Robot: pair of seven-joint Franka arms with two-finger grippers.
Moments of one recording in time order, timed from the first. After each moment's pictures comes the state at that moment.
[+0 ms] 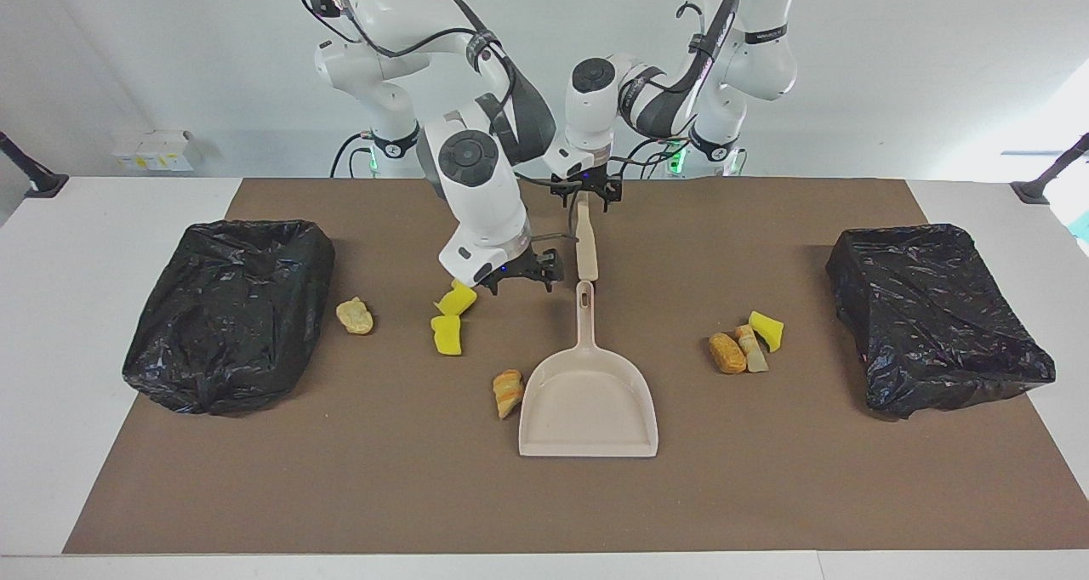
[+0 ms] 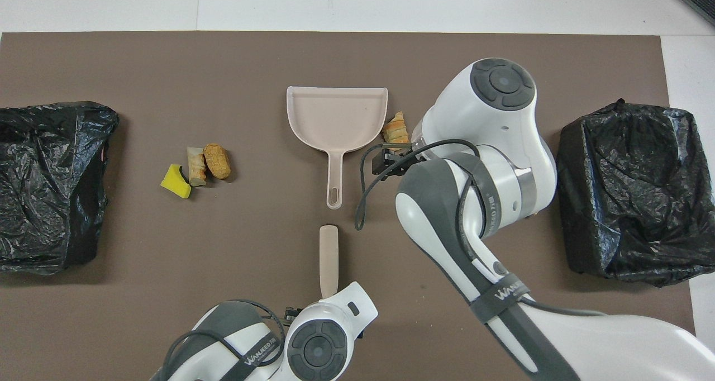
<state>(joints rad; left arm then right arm) -0.83 -0.09 -0.10 -2.41 -0.06 2.26 -0.65 0.43 0.41 0.05 -1.55 0.18 1.94 0.45</state>
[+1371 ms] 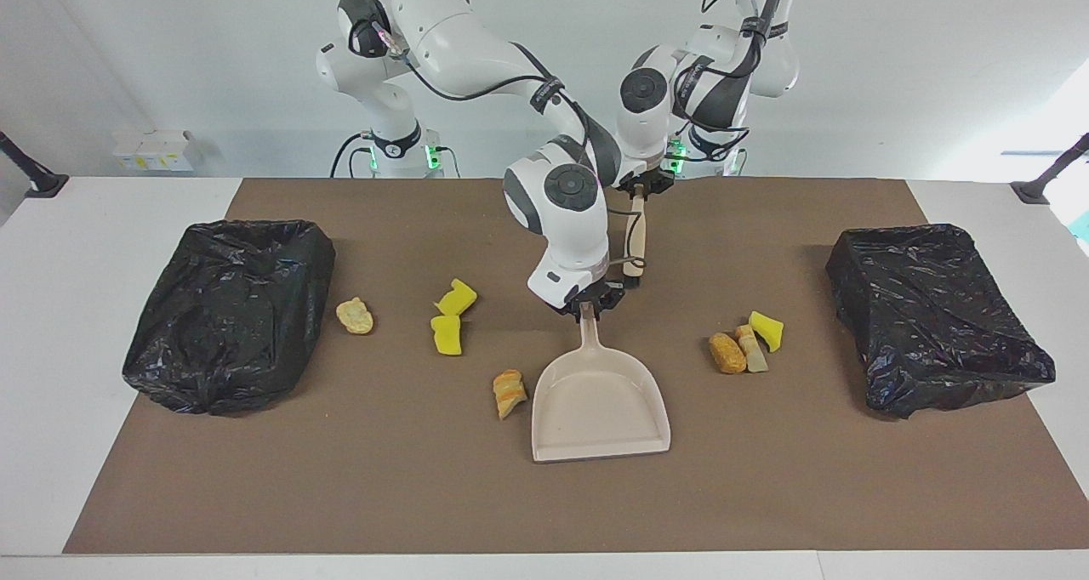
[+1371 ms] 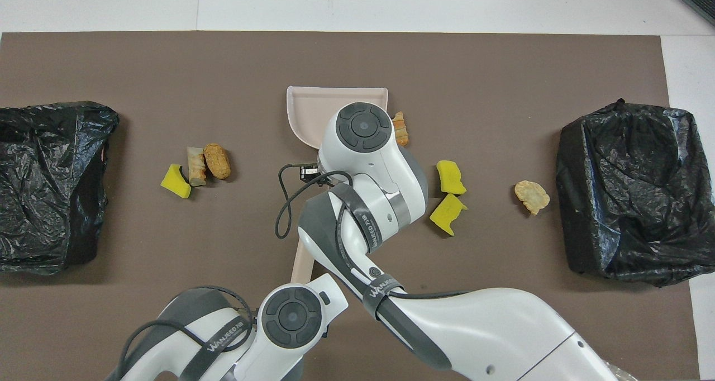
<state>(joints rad) -0.62 -0.20 -0.06 -2.40 -0.06 1.88 -0.44 0.57 0.60 0.04 -1.44 0.10 2.09 0.52</state>
